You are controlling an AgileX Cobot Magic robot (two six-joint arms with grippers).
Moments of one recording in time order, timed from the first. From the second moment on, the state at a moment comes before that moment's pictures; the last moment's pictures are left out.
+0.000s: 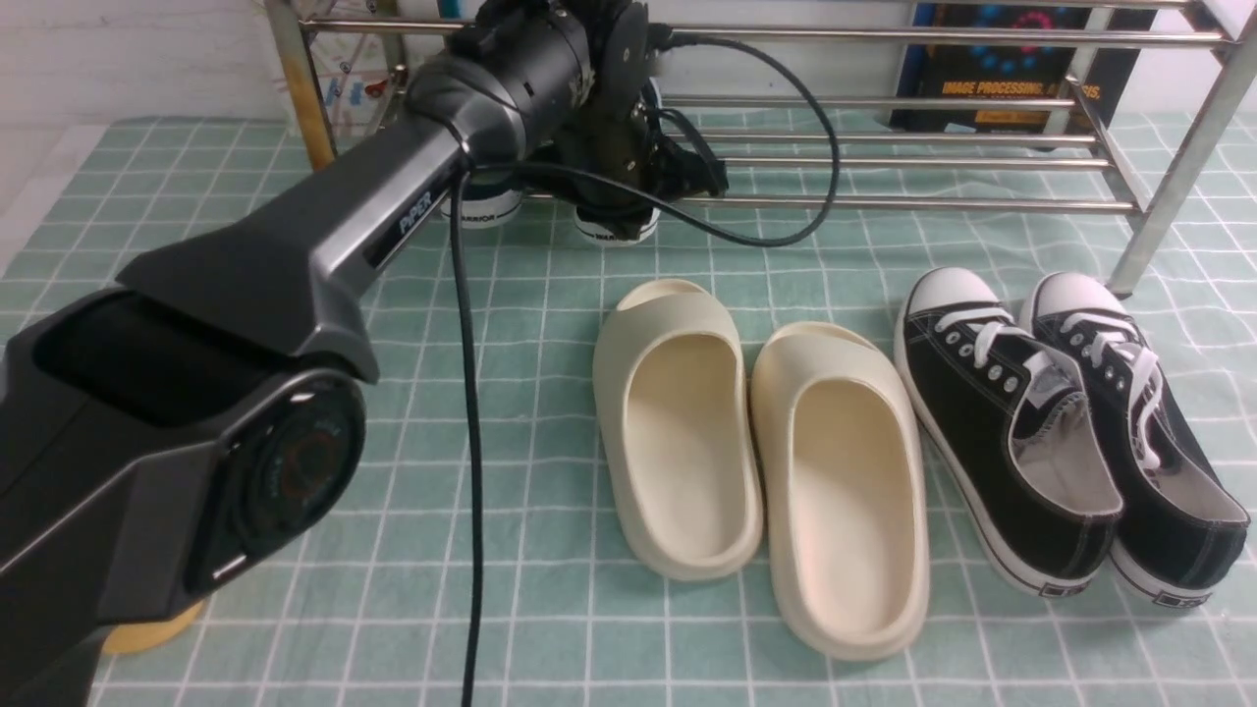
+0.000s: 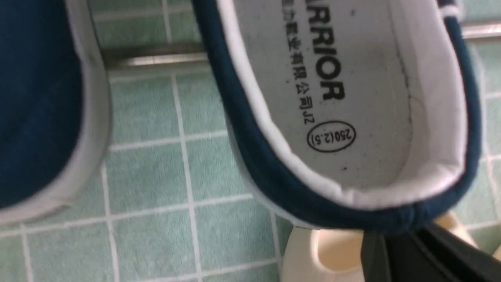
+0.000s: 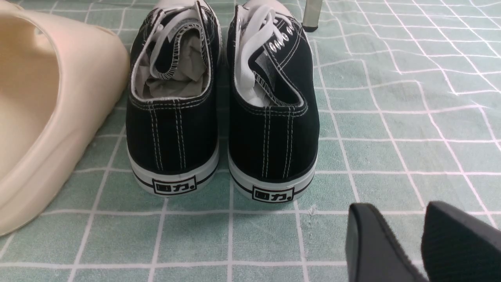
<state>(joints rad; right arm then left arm) -0.03 -0.01 0.02 -0.07 0.38 0.07 -0.47 2.35 -2.32 0.11 1.00 -0.37</state>
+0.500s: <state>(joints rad) -0.03 -0.01 0.02 -0.07 0.38 0.07 -0.47 2.35 -2.35 0.19 1.01 -0.42</state>
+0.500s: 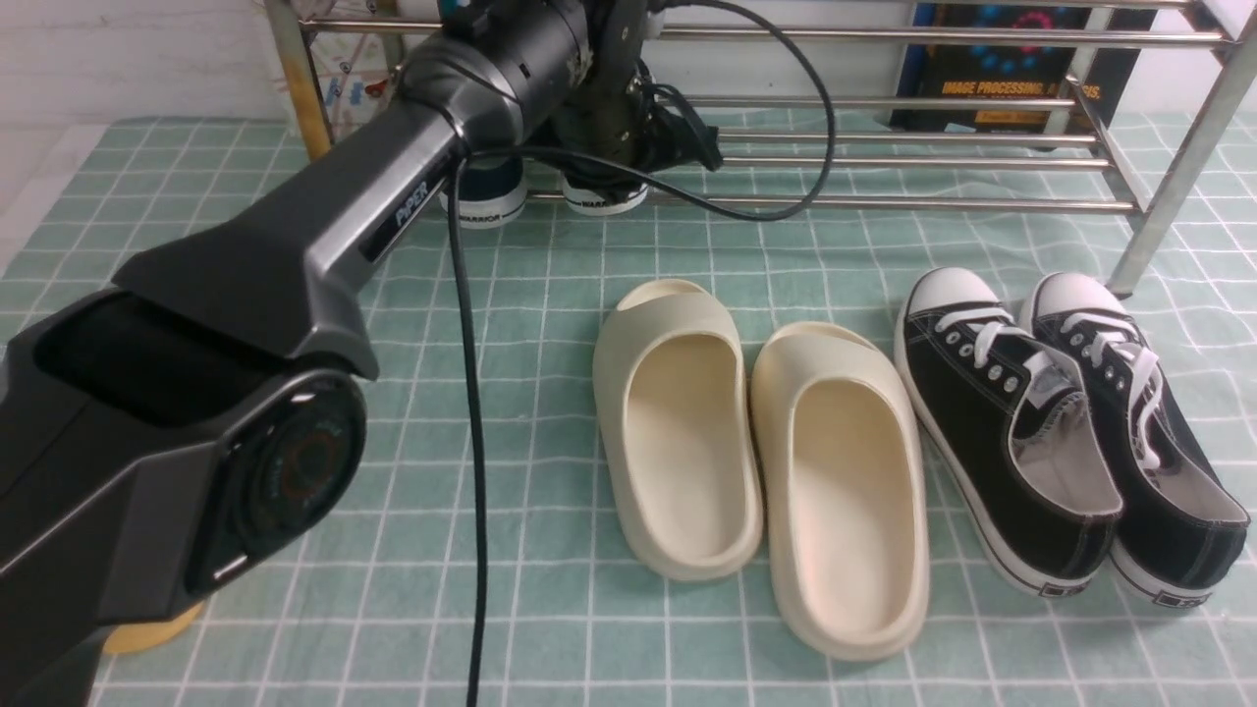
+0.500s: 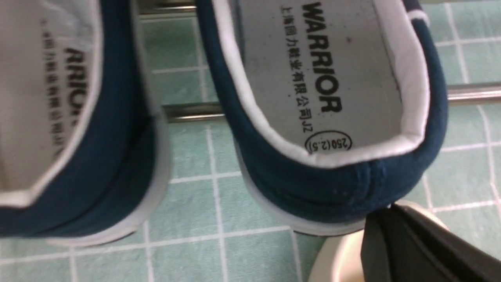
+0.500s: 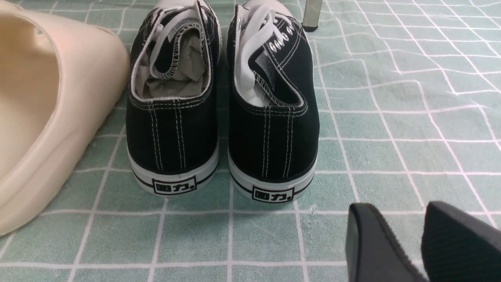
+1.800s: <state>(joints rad) -0.03 -0.01 0.02 -0.07 0.38 0.07 -0.45 1.13 -1.58 0.21 1.22 -0.37</state>
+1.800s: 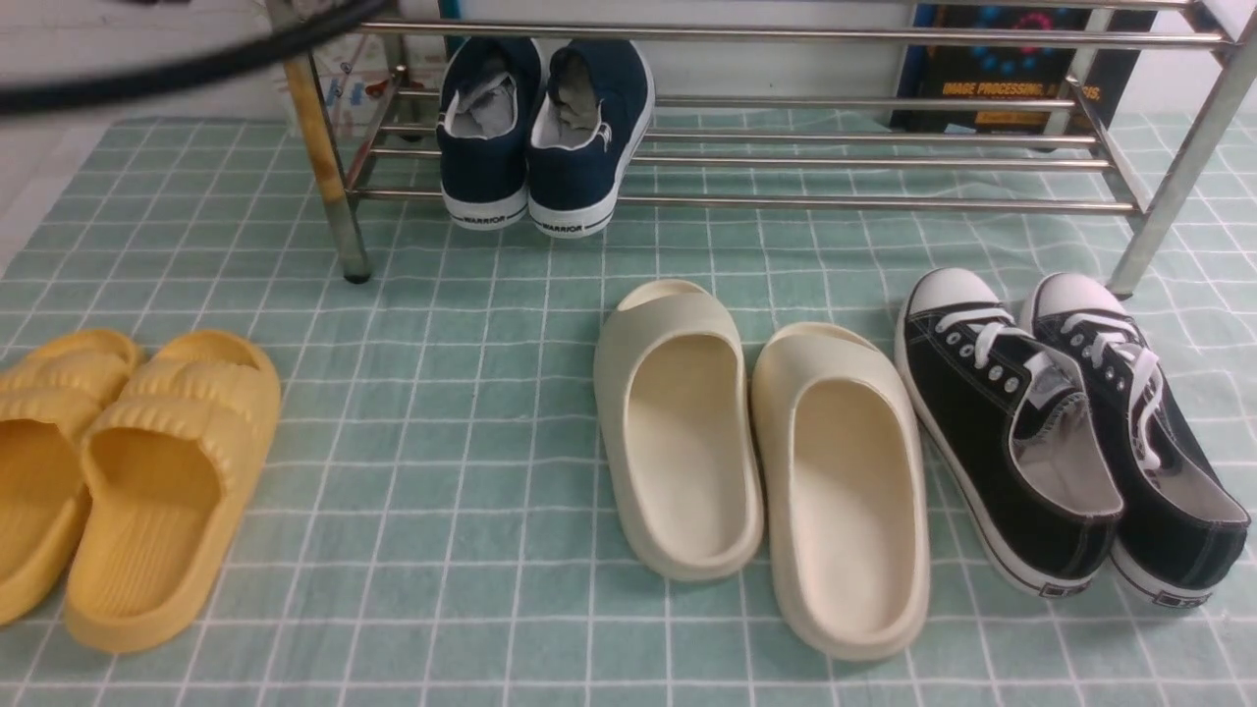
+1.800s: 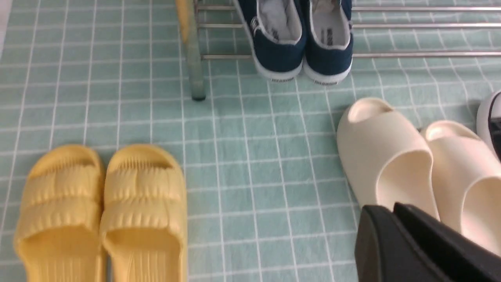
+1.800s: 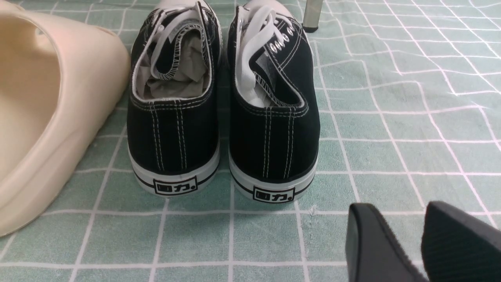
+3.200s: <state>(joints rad) -0.03 -0.01 0.02 -0.07 0.38 0.07 -0.20 0.17 -0.37 0.12 0.57 -0.41</state>
